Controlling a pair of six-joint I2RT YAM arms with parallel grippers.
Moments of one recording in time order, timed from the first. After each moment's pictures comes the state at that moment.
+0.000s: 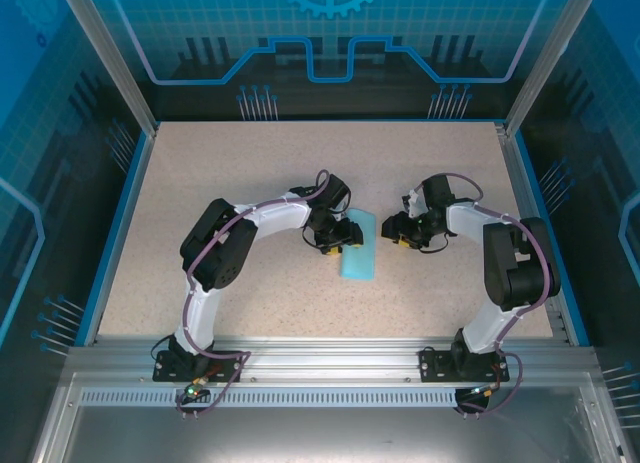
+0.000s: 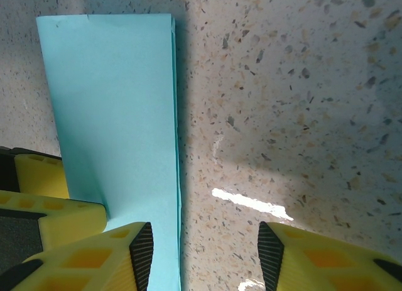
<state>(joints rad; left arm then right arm) -0.64 2.09 1.44 -0.57 0.43 -0.83 0.13 1.71 0.92 -0.45 -0.58 0.36</state>
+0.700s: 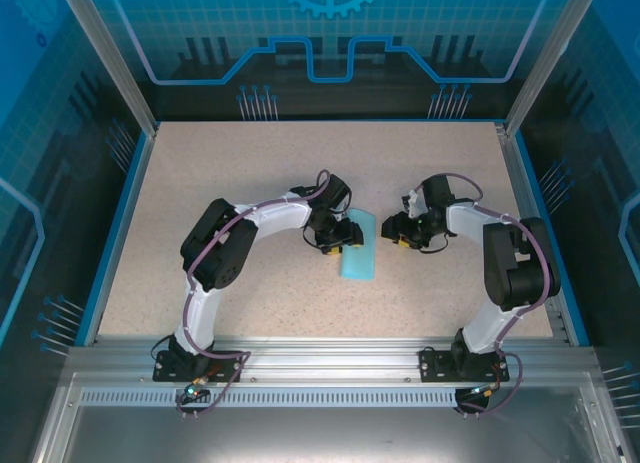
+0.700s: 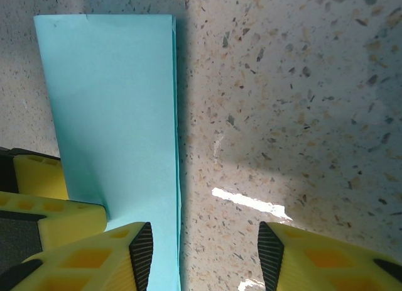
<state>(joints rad) -0.65 2.09 1.45 -0.57 0.43 -0.83 0.13 1.71 0.92 -0.45 -0.58 0.36</state>
